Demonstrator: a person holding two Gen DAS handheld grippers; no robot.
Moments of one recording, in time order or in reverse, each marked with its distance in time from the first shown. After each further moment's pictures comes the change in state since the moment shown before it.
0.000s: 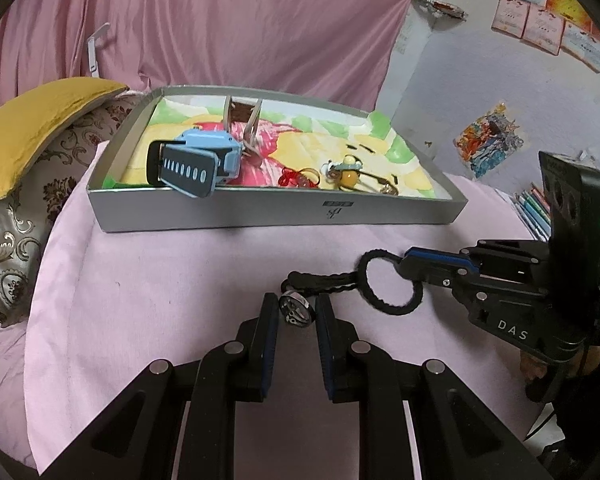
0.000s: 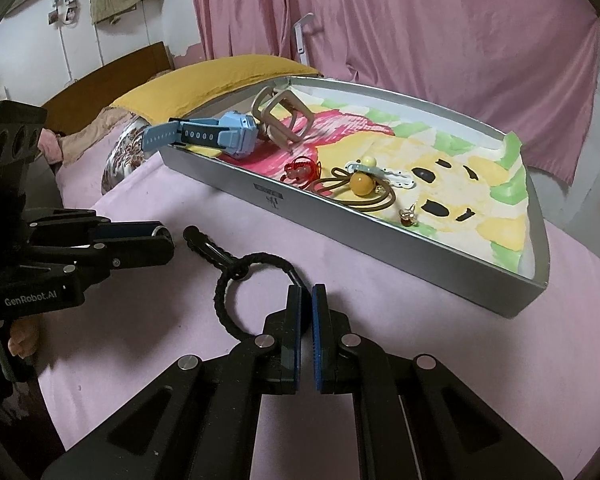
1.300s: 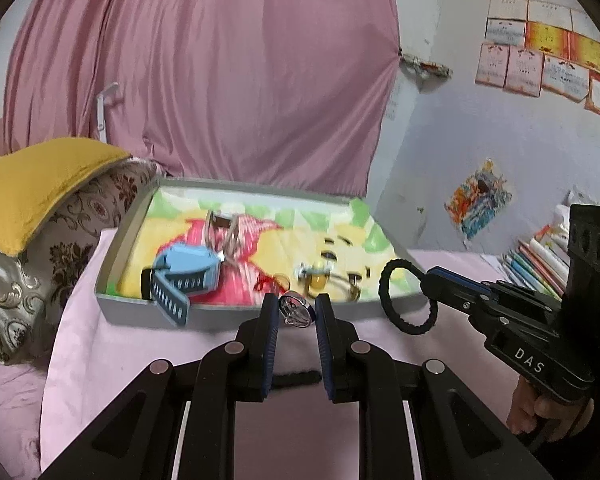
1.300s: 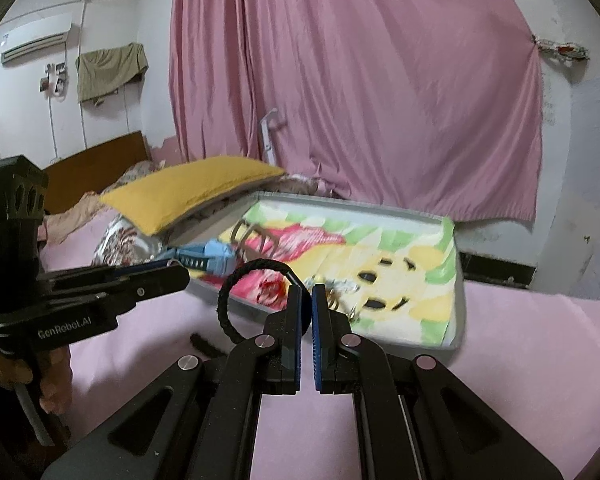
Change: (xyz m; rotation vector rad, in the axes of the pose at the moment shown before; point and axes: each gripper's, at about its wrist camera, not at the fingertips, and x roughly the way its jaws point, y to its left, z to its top) left arm -0.034 -0.030 0.031 0.000 -0.276 0.006; right arm -0.077 -0.011 0.013 0.095 -0.374 -0.101
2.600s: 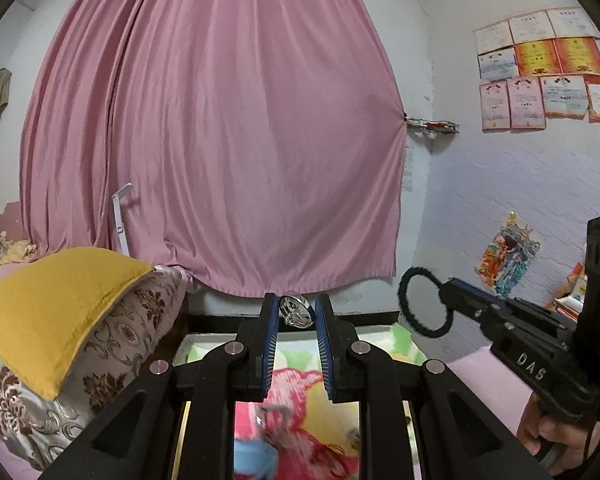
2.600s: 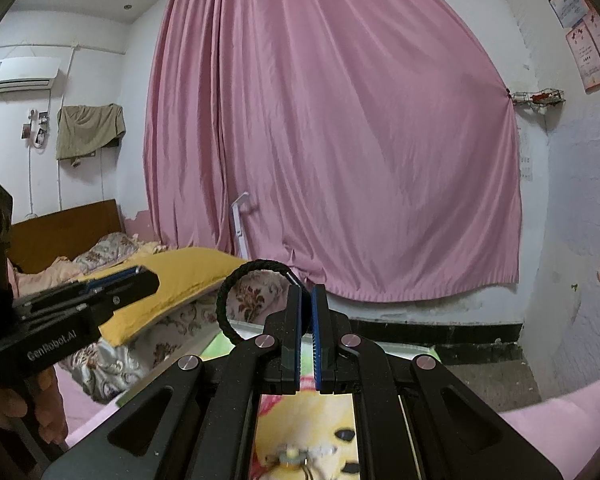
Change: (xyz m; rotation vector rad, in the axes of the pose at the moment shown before) left arm 0.006 0.012 0.115 0.115 -0.293 0.109; right arm 0.039 0.003 0.101 0.035 -0.284 -0.098
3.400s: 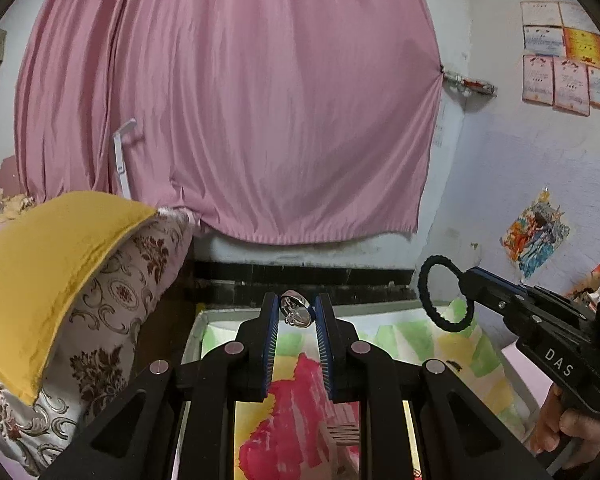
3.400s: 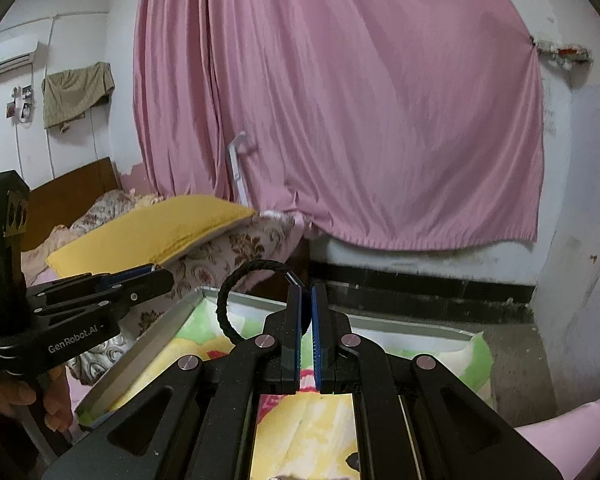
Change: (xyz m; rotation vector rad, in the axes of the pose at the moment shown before) left arm 0.110 0.057 -0.015 -0.060 0.242 0.020; right arm 0.117 -0.010 -0.017 0.025 0.256 0.028
